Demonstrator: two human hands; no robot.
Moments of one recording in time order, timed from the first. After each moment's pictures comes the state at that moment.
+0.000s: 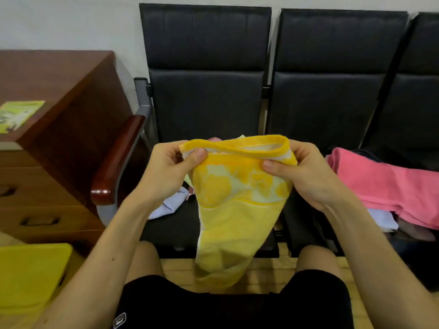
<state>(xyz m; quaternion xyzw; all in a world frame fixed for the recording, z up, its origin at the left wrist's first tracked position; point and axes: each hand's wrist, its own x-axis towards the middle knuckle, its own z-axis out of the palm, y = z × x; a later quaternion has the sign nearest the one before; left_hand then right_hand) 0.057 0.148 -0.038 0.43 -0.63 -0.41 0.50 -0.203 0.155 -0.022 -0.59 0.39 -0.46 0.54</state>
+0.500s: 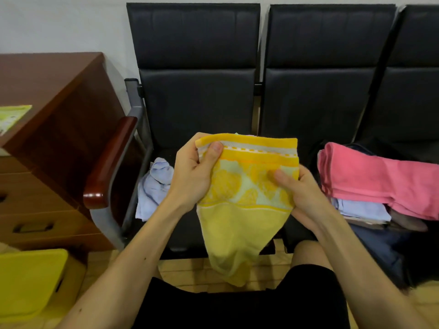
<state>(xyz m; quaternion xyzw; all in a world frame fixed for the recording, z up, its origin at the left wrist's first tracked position) -0.005 0.145 -0.052 0.41 -0.59 -0.39 0.57 -0.214 0.171 -0.068 -0.43 0.37 -0.53 0.63</state>
